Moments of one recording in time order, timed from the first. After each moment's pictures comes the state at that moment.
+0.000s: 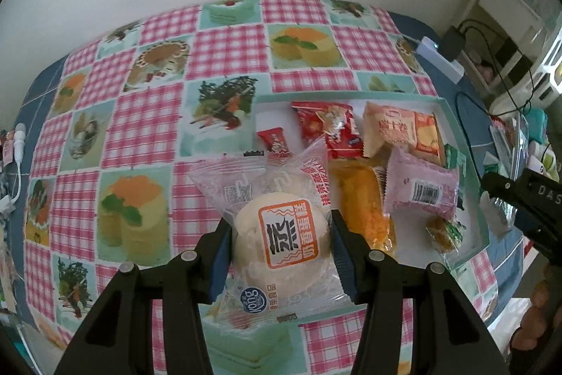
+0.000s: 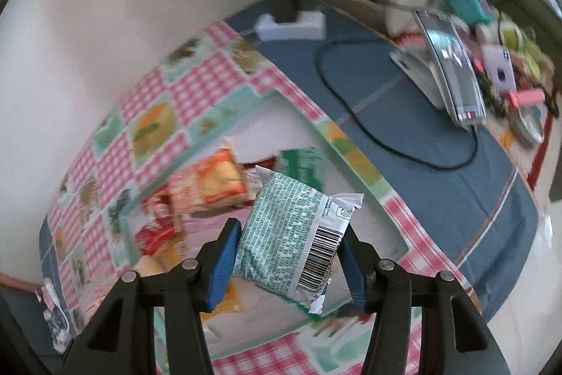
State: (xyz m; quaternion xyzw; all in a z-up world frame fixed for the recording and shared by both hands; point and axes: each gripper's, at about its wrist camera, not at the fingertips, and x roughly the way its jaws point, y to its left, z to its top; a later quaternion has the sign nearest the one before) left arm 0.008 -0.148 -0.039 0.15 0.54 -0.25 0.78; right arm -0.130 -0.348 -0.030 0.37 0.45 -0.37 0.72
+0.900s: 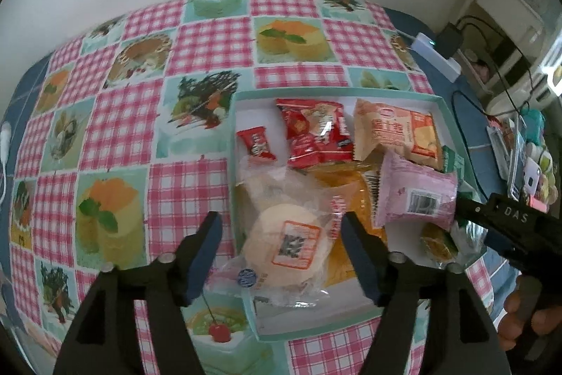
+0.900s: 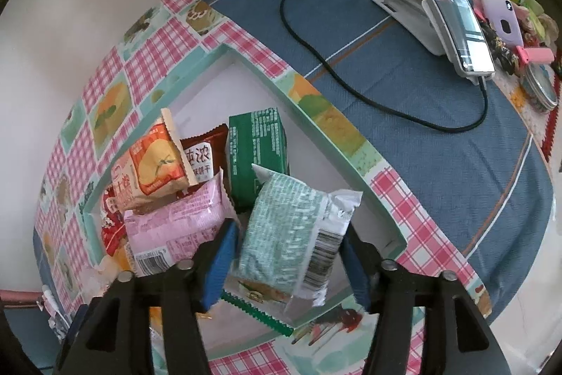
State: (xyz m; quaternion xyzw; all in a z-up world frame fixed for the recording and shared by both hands) left arm 0.017 -0.157 -0.055 0.13 0.56 -0.26 0.78; right arm -0.132 -0.373 -0.082 0.41 0.49 -0.37 0.67
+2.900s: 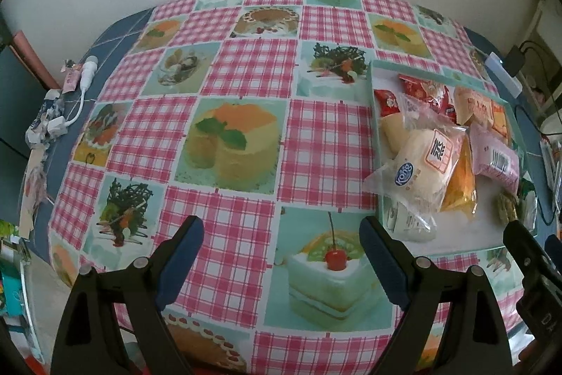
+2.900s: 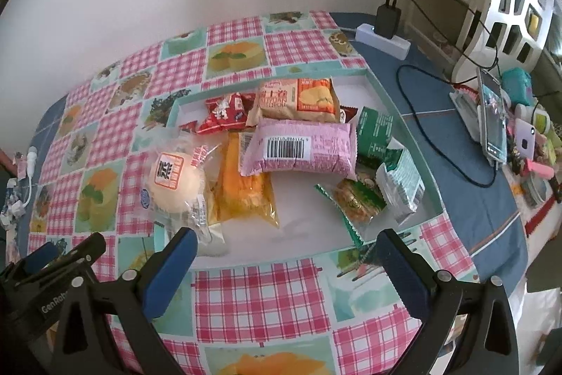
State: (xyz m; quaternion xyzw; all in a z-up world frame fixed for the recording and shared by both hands) left arm -0.018 -0.046 -0.051 0.12 0.54 -0.12 0.82; right arm -0.128 -0.214 -0.028 0.18 0.48 -0.28 0.81
